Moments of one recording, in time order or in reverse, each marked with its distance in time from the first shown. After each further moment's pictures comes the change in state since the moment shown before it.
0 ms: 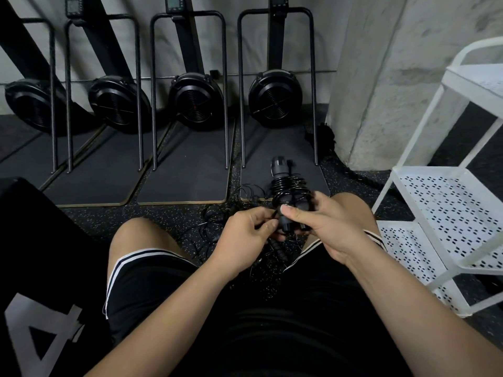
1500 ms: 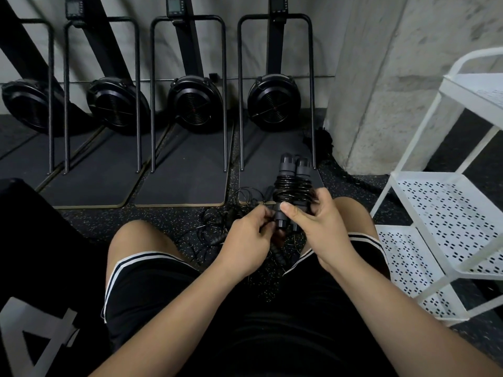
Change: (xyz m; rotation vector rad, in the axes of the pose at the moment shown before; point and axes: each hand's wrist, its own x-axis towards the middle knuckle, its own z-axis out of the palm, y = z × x) left_hand 0.003 0.000 0.004 0.135 0.053 0.019; right_hand -0.001 0.010 0.020 0.011 0.212 -0.187
